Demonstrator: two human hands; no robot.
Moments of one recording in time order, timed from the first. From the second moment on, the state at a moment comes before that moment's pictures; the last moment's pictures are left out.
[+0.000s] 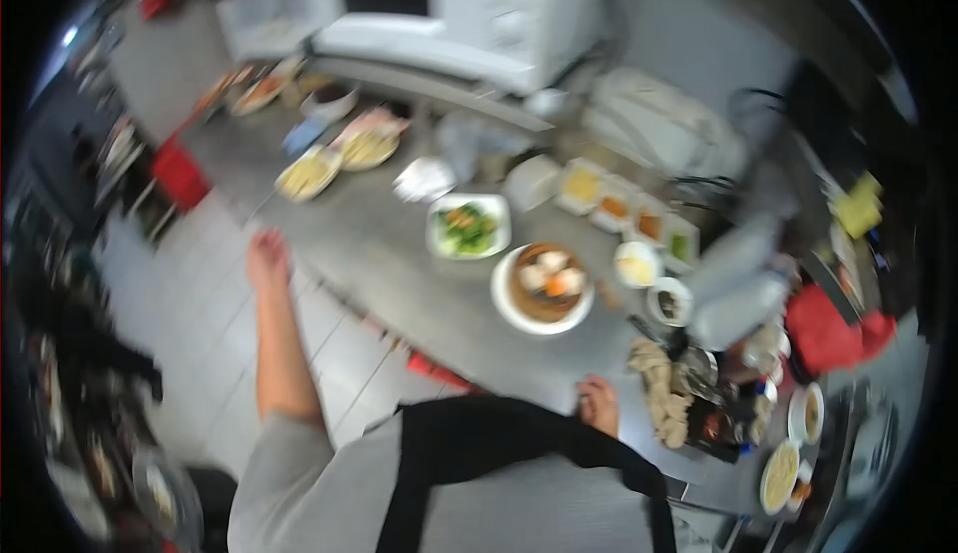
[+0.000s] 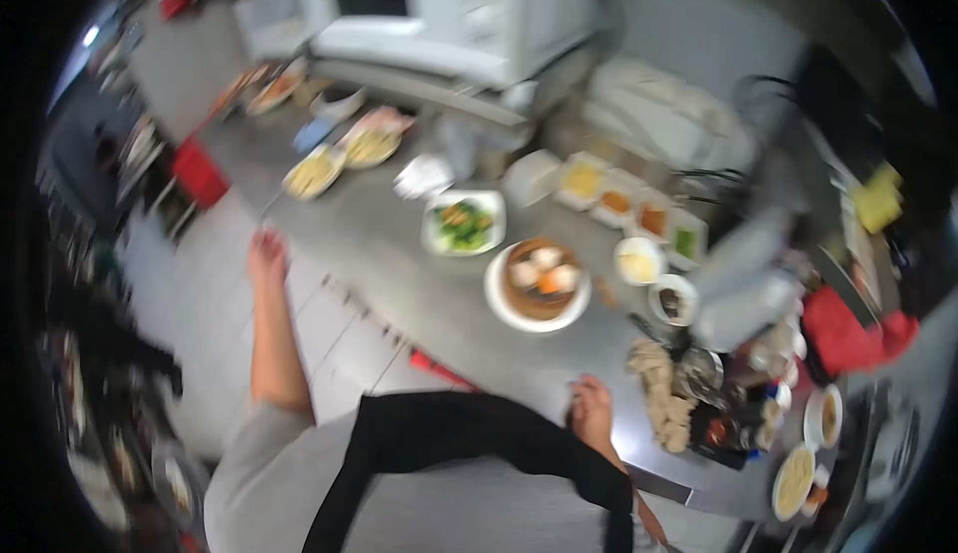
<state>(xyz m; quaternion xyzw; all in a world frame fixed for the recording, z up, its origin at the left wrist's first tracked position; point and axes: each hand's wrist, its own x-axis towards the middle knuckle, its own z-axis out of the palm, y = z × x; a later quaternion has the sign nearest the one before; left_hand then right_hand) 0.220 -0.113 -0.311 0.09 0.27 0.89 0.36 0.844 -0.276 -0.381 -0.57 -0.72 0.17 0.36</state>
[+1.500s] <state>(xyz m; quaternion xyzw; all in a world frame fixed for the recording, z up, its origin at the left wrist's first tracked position) 0.451 -0.277 -0.257 0.44 0.48 0.27 0.70 0.814 -0.405 -0.362 -0.60 -0.64 0.03 0.48</state>
